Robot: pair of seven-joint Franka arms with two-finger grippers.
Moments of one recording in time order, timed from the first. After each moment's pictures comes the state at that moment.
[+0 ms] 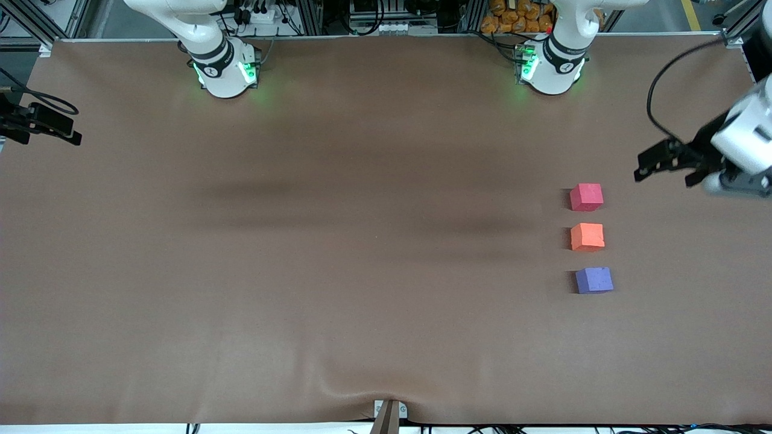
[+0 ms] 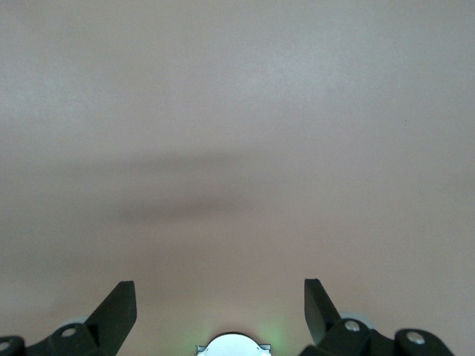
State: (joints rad) left arm -0.09 0.00 0.02 -1.60 -0.09 1.62 -0.02; right arm -0.02 -0.04 -0.08 -1.57 0.01 1.42 -0.05
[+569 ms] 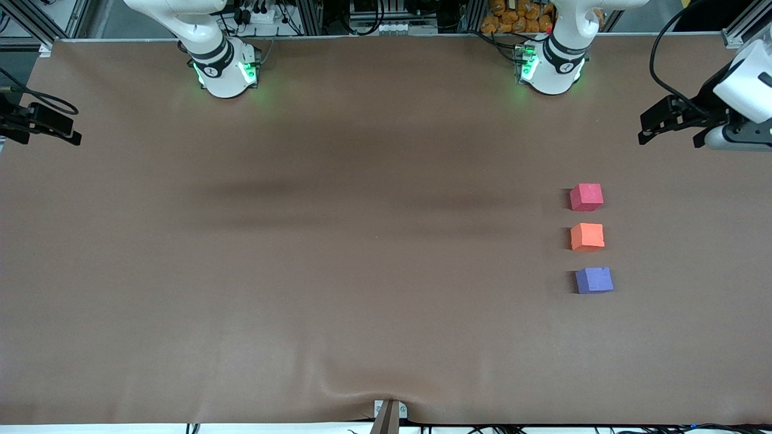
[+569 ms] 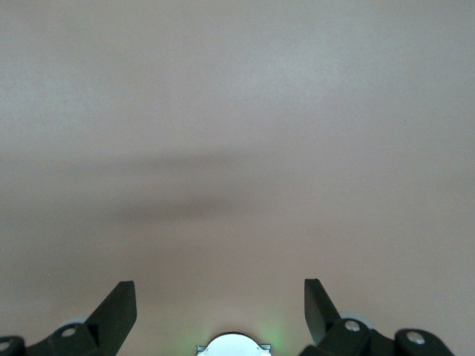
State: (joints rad) left arm -0.10 -0.08 0.00 -1.62 -0.02 1.52 -0.05; right arm -0.02 -0.04 -0.08 -1.57 0.01 1.42 -0.05
